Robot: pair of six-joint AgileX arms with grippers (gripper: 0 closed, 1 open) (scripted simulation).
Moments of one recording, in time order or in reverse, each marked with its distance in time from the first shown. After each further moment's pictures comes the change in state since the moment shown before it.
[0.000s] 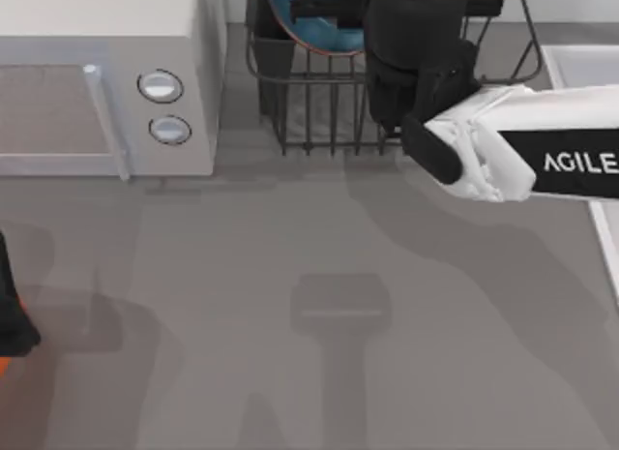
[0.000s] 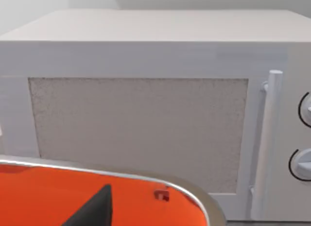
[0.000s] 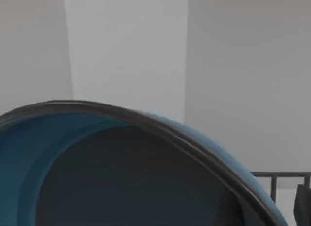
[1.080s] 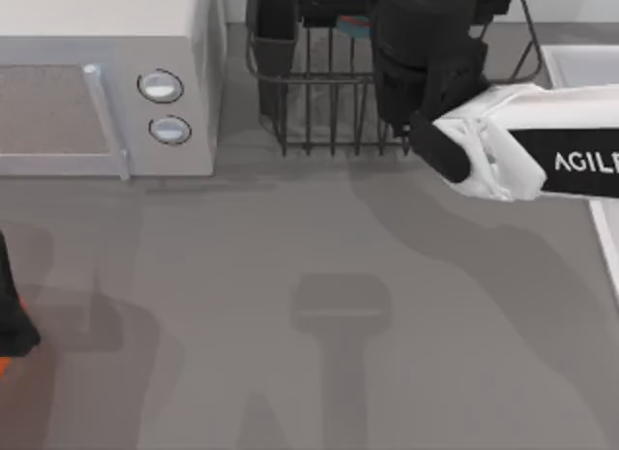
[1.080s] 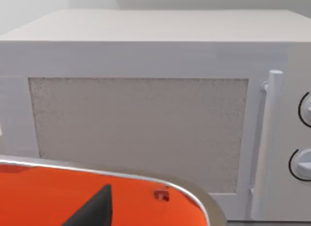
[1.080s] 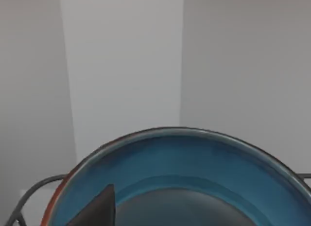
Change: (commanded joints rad) left arm 0.000 0.000 0.000 0.000 0.000 0.000; right arm -0.007 -0.025 -0.018 -0.008 -0.011 0.001
